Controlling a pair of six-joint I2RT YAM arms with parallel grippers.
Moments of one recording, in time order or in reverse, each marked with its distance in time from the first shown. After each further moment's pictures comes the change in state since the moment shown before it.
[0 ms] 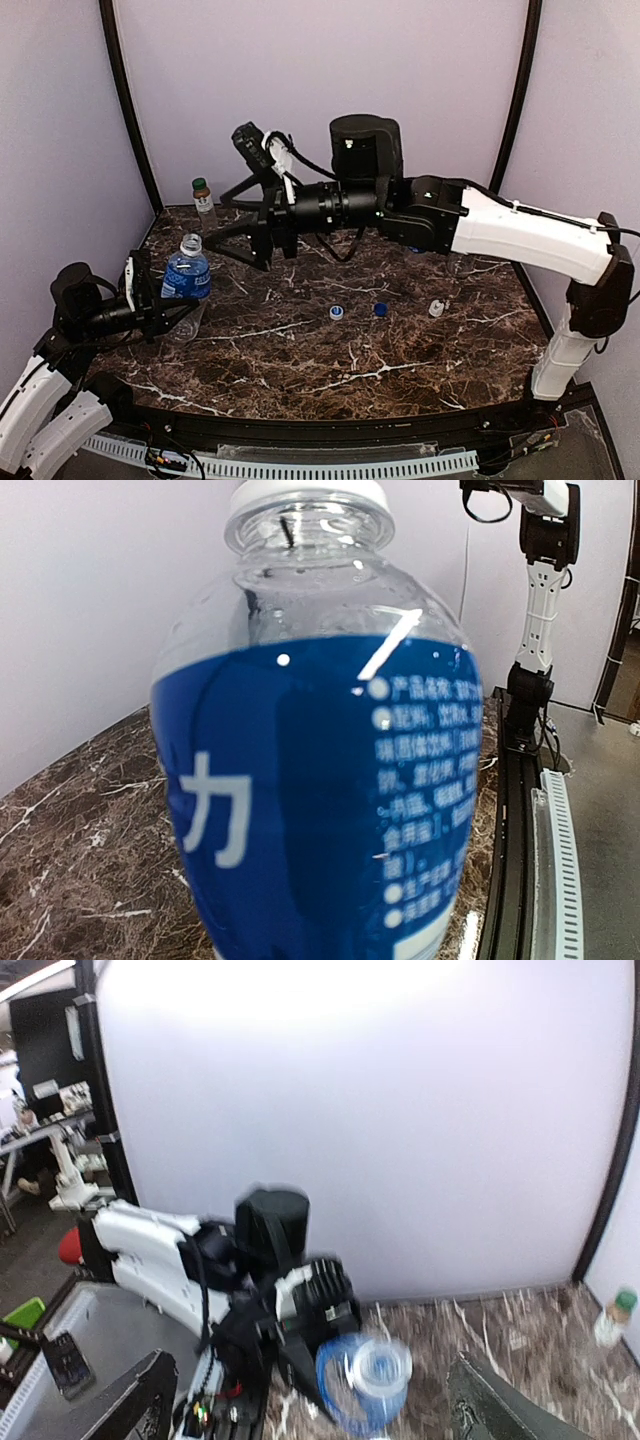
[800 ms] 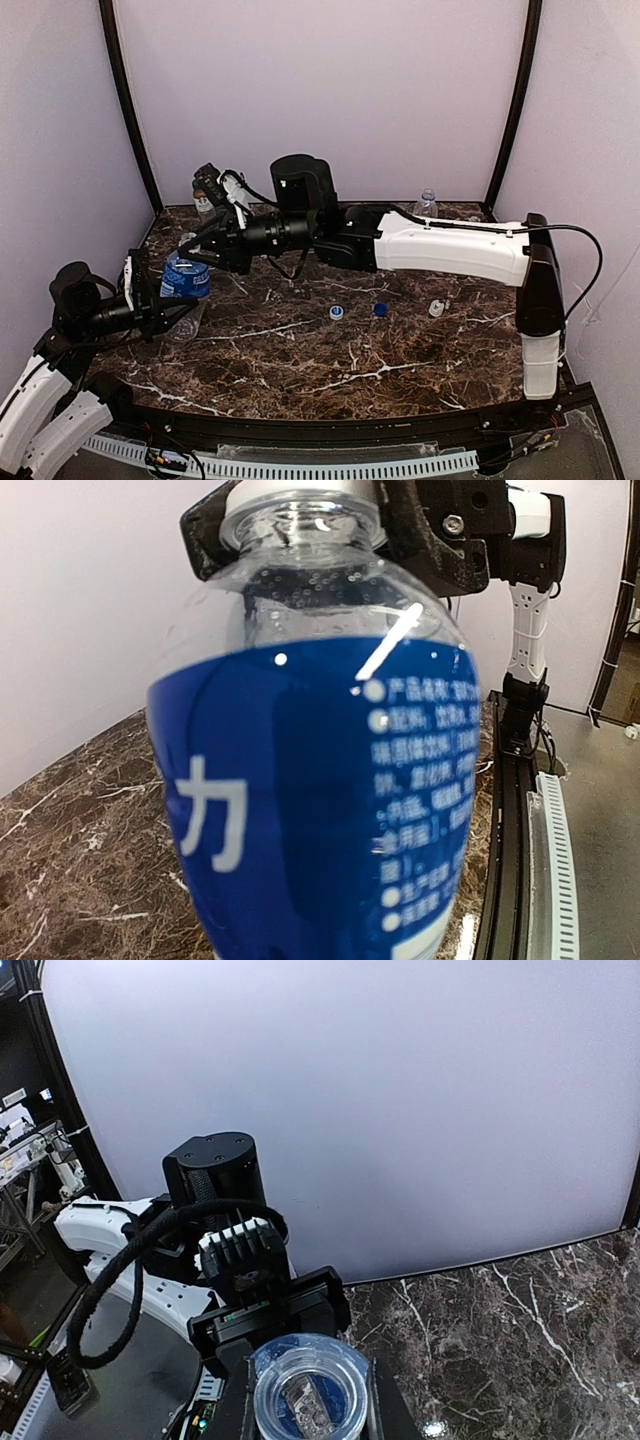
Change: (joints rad) left arm 0.005 0.002 0.002 0.016 0.040 -0.002; right arm 0.004 0.296 0.144 0.217 -0.094 0.154
